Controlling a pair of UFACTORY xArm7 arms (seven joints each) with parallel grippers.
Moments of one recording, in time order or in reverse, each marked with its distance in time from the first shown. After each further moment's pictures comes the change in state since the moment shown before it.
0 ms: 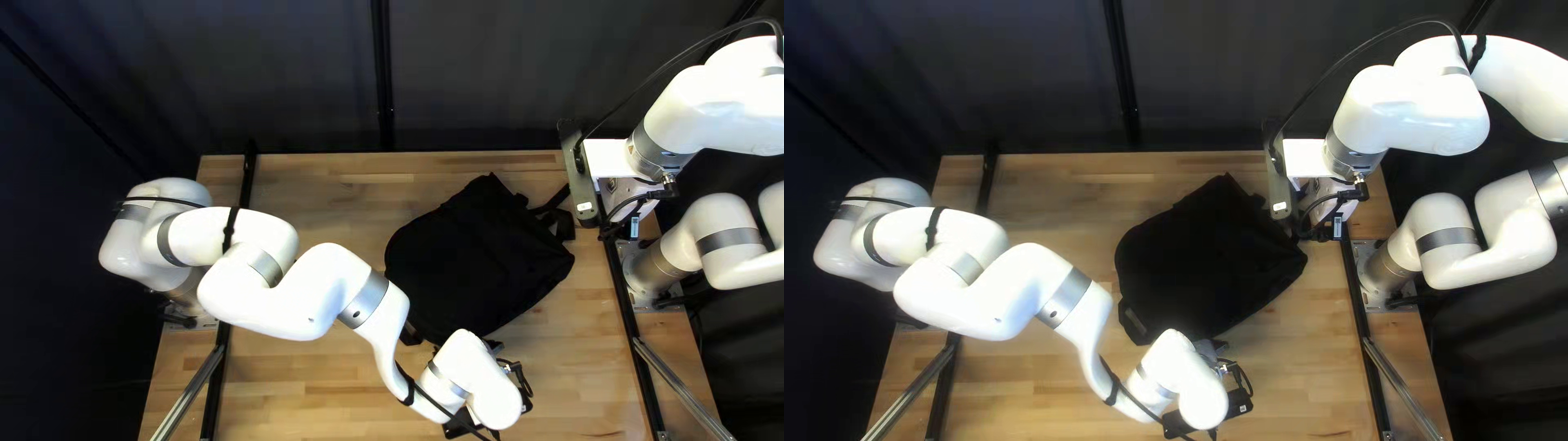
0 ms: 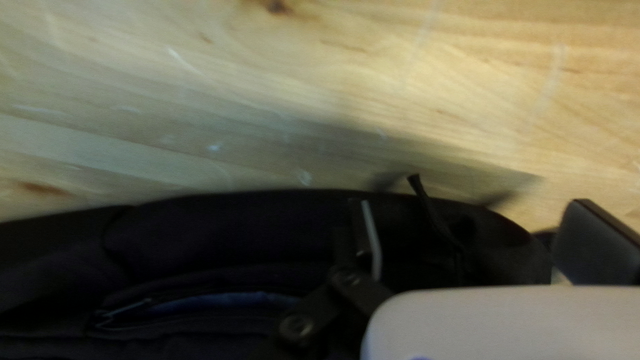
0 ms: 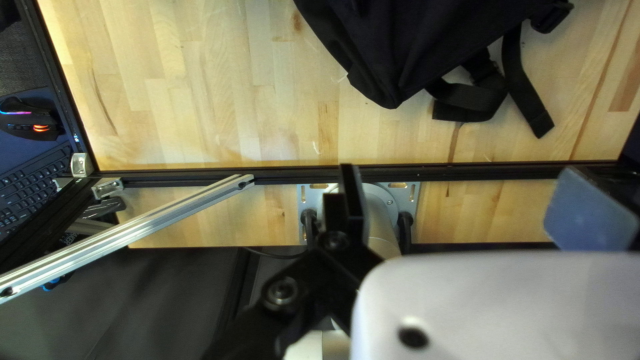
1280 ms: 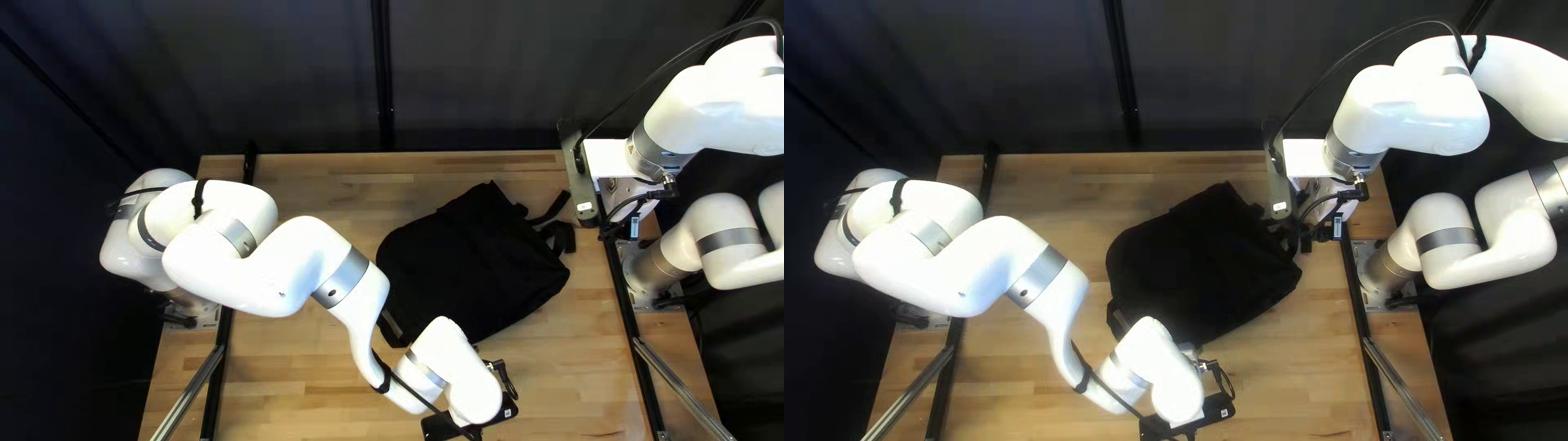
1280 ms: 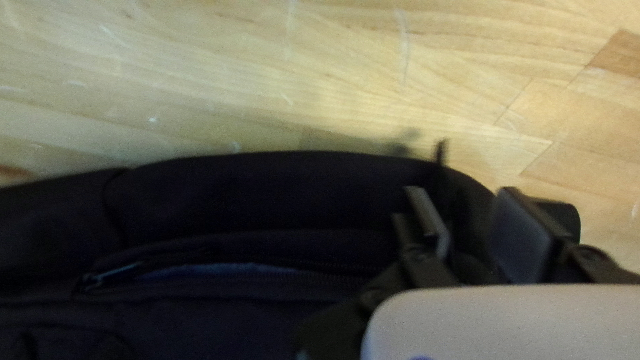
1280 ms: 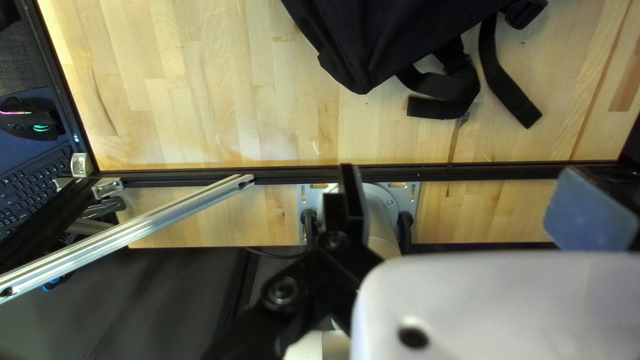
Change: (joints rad) left arm 0.088 -0.180 -0.083 -0.242 -0.072 -0.113 -0.010; right arm 0.000 0.000 0.000 0.000 0.000 0.000 0.000
